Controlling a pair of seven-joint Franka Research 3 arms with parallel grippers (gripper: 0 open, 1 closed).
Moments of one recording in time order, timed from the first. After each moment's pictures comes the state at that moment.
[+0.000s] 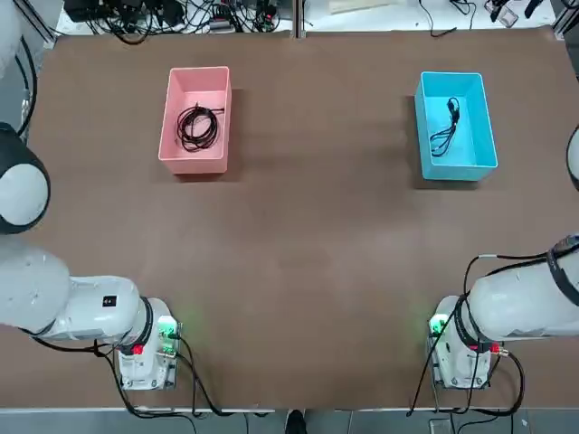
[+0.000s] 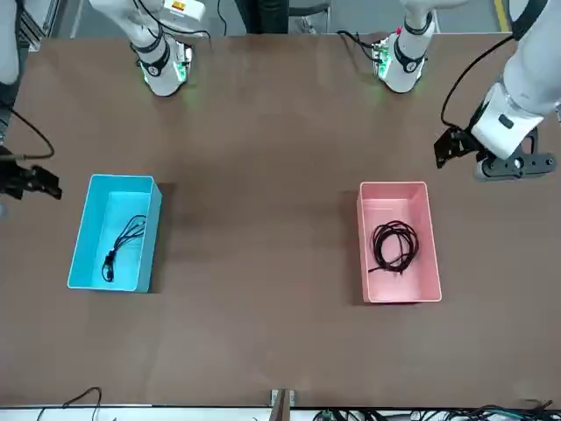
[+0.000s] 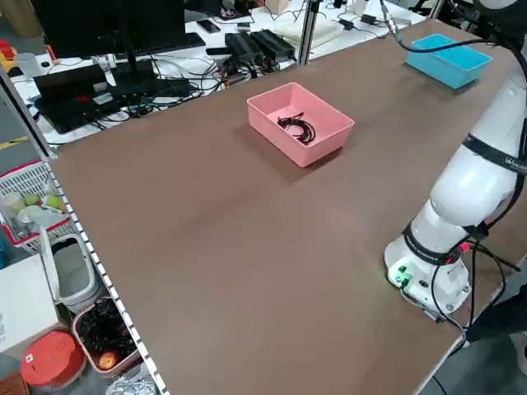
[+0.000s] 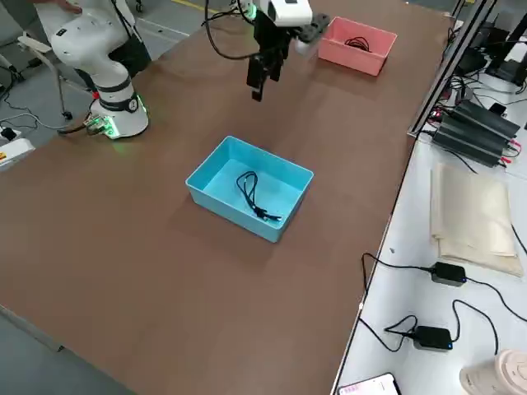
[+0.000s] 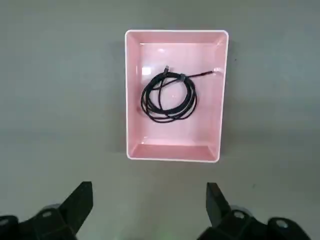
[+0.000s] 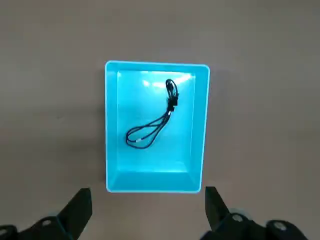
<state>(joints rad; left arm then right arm) 0.03 0.05 -0.25 -1.50 0.05 1.52 -0.23 -0.01 0.11 -0.09 -1.51 -0.04 1.57 -0.10</state>
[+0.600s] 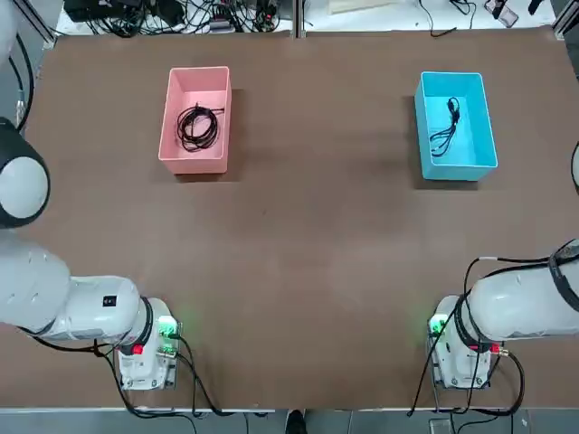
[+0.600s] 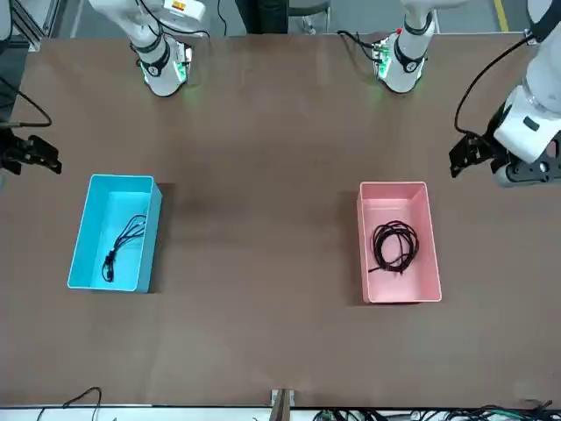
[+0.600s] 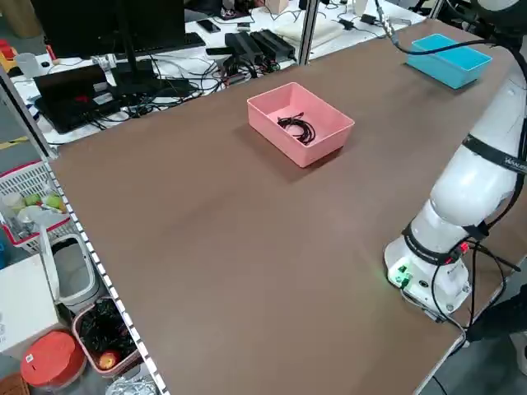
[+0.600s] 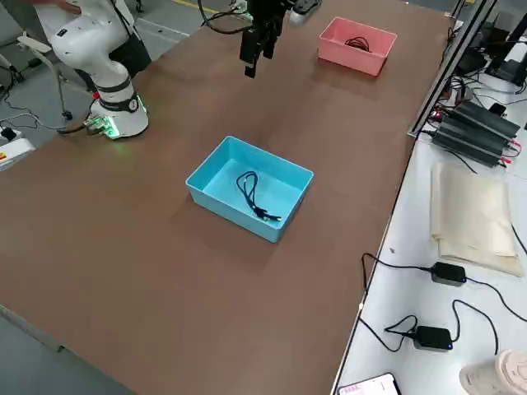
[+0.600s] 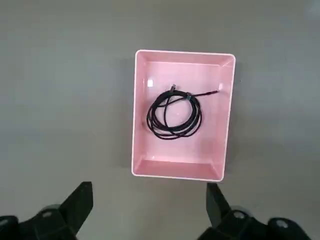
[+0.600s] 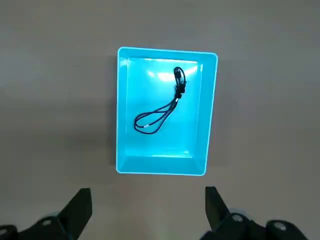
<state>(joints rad) 0.03 0.08 -0.21 -1.51 0.05 1.61 -0.23 0.02 0.08 -0.08 -1.48 -0.04 1.50 -0.09</state>
